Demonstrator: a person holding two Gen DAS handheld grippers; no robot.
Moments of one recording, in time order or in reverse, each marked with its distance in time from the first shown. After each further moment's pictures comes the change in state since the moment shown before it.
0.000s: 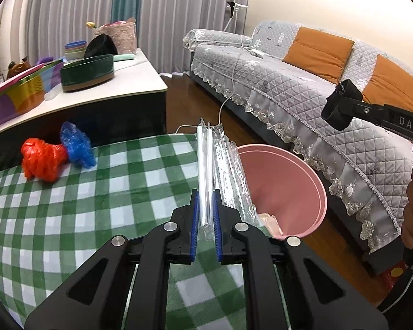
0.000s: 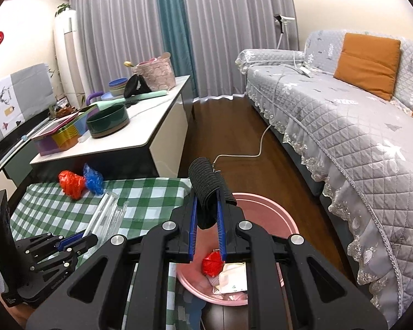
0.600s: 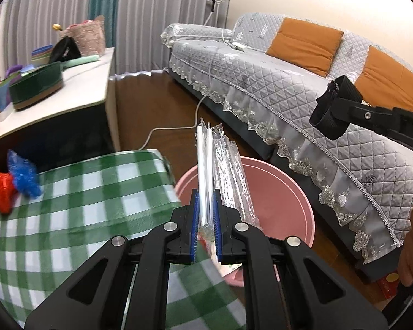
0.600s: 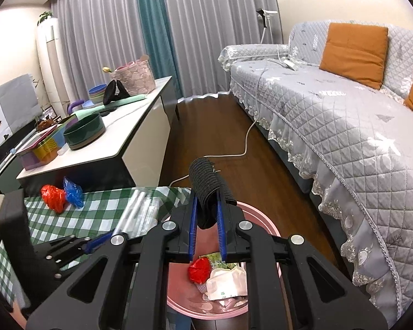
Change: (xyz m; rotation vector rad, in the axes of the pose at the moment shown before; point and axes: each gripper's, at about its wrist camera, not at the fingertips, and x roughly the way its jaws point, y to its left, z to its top) left arm 0.073 -0.060 0.034 0.044 0.034 -0.075; right arm 0.023 -0.039 0.012 0.064 0.011 -0.048
